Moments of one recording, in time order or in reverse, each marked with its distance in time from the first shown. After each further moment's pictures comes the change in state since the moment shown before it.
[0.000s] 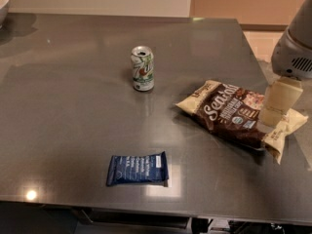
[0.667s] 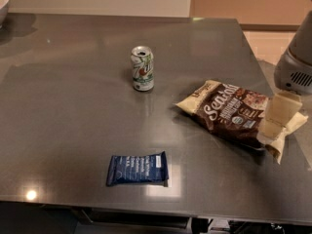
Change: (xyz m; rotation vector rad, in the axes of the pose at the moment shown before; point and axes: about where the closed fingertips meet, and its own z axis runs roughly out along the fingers) arm 0.025 0.009 0.025 -0.047 0.050 0.134
